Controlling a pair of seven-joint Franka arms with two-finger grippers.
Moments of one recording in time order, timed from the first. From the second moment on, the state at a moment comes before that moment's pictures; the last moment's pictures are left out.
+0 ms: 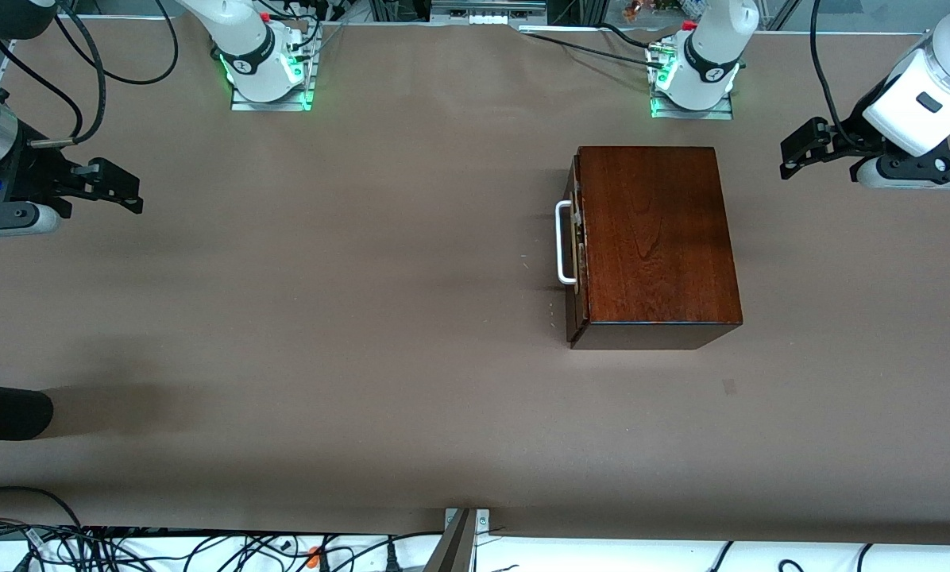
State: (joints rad) left arm -0.04 -0.06 -0.08 -1.64 -0.03 1.52 -0.11; right arm 0.12 0.11 -0.03 -1.47 0.00 1.54 0.00
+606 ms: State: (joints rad) left arm -0.04 -0.05 -0.27 -1.64 -0.07 1.52 -0.26; right arm 0.12 0.11 -0.03 -1.47 0.00 1.54 0.00
